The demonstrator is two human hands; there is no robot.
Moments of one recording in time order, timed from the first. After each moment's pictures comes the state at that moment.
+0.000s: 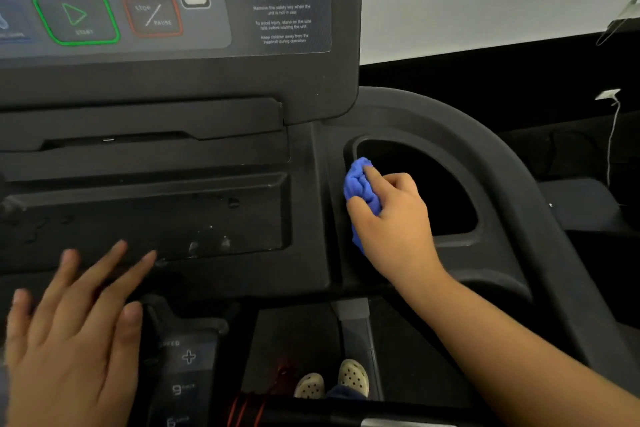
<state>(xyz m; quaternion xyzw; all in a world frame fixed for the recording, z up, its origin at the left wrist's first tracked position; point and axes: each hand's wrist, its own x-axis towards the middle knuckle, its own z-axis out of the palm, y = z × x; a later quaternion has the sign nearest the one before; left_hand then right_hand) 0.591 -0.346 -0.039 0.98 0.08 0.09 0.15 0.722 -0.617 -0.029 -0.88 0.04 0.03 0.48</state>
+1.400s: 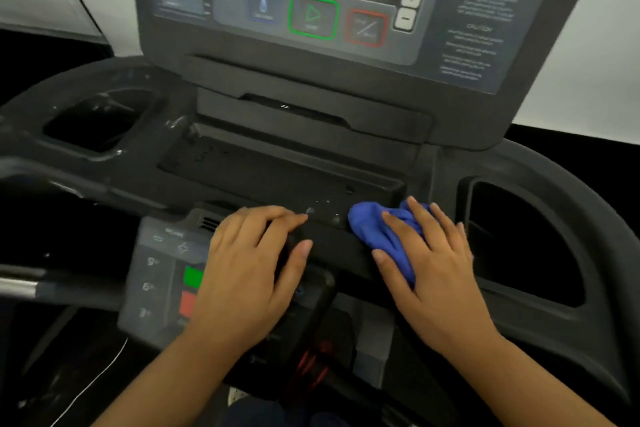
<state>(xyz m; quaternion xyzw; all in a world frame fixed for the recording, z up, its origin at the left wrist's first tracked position) 0.585 -0.396 -0.022 0.96 0.11 0.20 0.18 0.689 -0.592 -0.045 -0.93 -0.29 0.00 0.21</state>
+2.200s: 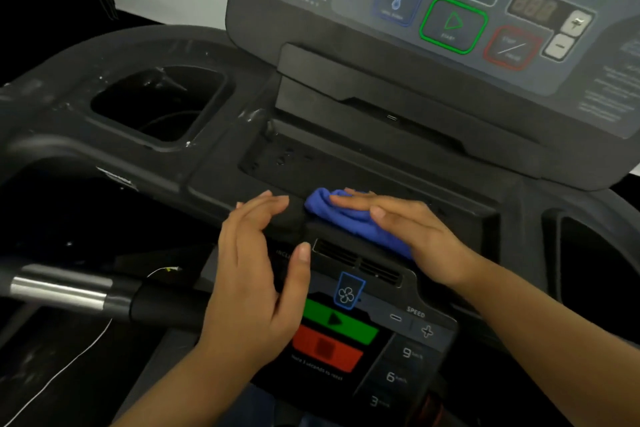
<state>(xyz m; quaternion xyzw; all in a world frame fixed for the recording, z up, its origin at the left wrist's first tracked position) 0.548 -0.299 -0.037 0.85 0.14 0.33 0.39 0.714 -0.439 -0.022 -0.71 -0.42 0.32 0.47</state>
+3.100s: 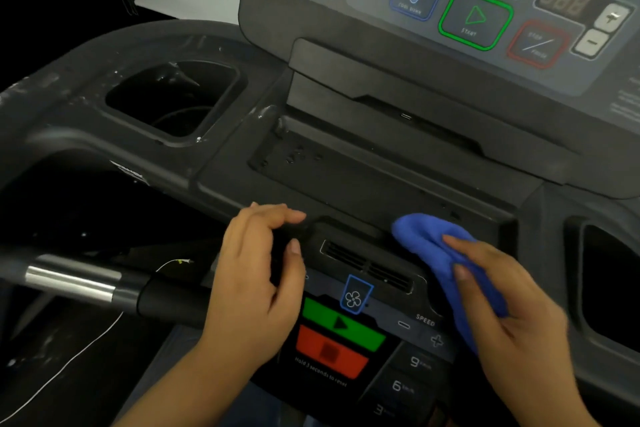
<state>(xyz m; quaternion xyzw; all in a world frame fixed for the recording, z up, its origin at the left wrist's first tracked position) 0.550 -0.294 -0.038 0.84 0.16 0.33 0.41 0.655 -0.508 -0.021 -0.86 -0.31 -0.04 0.42</state>
